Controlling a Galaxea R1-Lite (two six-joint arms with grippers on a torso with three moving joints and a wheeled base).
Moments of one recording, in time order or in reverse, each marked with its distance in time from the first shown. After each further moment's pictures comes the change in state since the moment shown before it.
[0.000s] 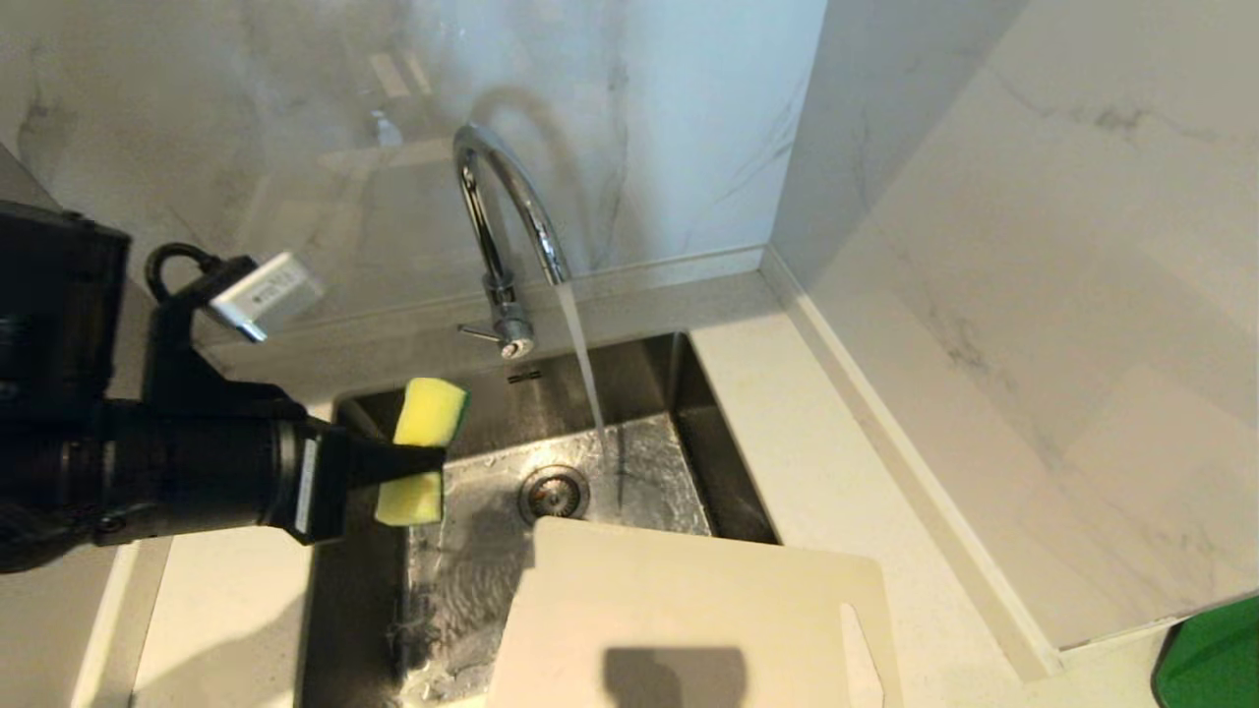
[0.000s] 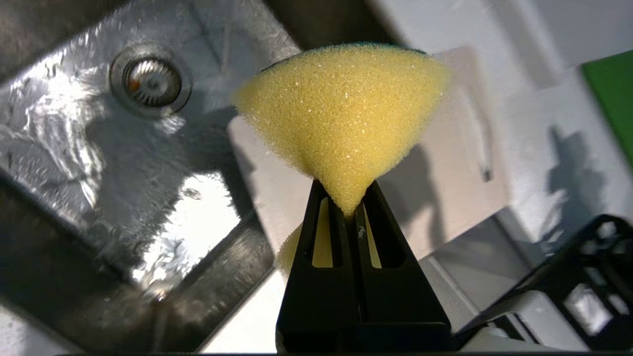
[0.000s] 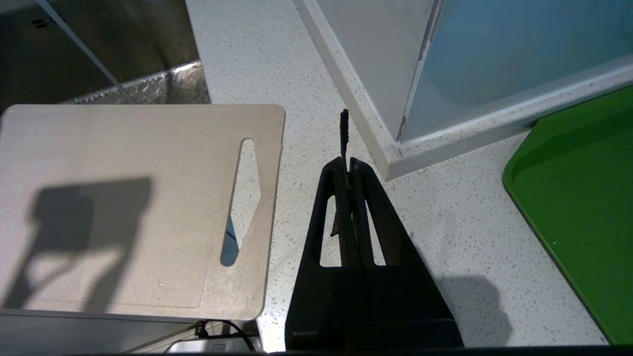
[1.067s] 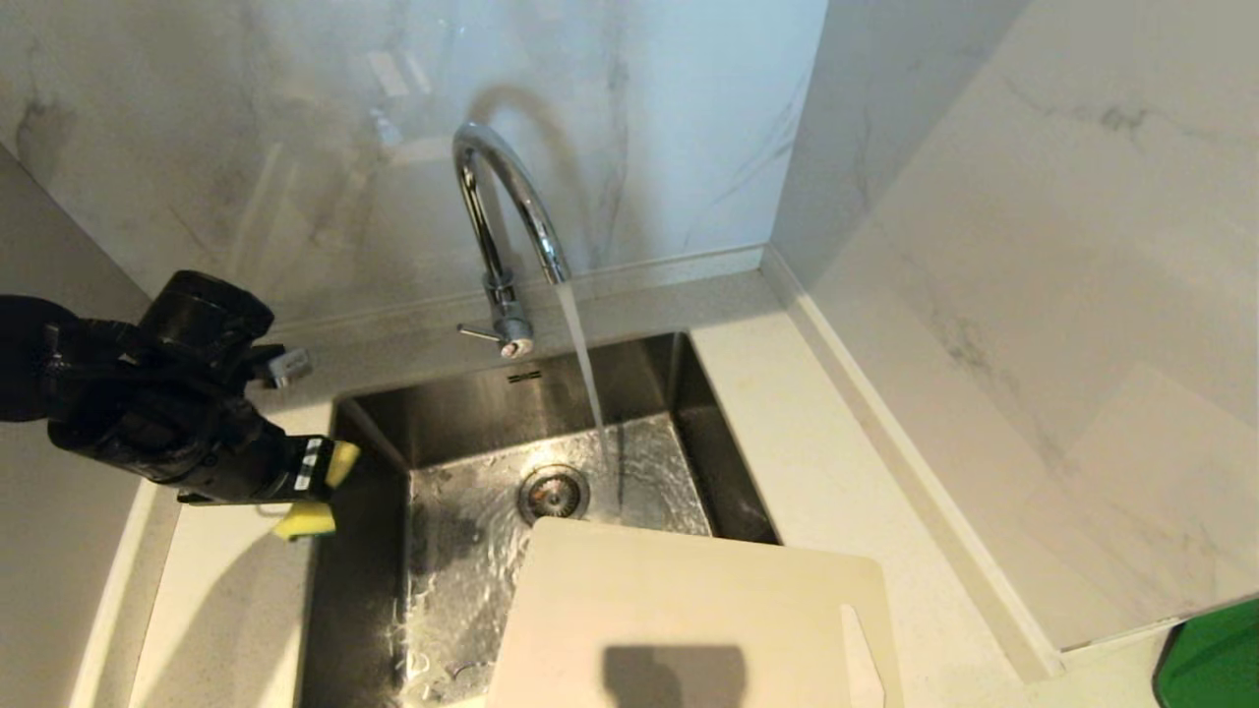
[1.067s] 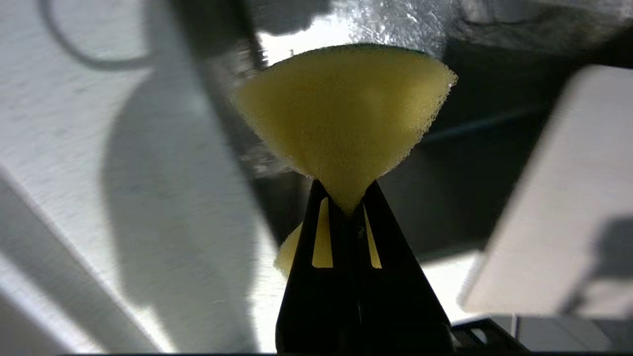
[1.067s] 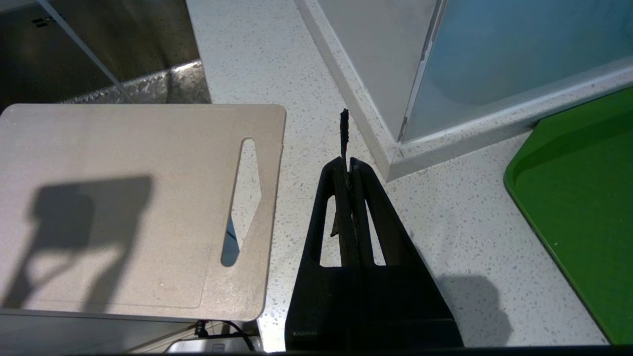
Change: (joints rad) left arm 0.462 0.343 -0.235 0.399 0.118 -0.006; right arm 0.000 0.000 0.000 0.000 0.000 0.001
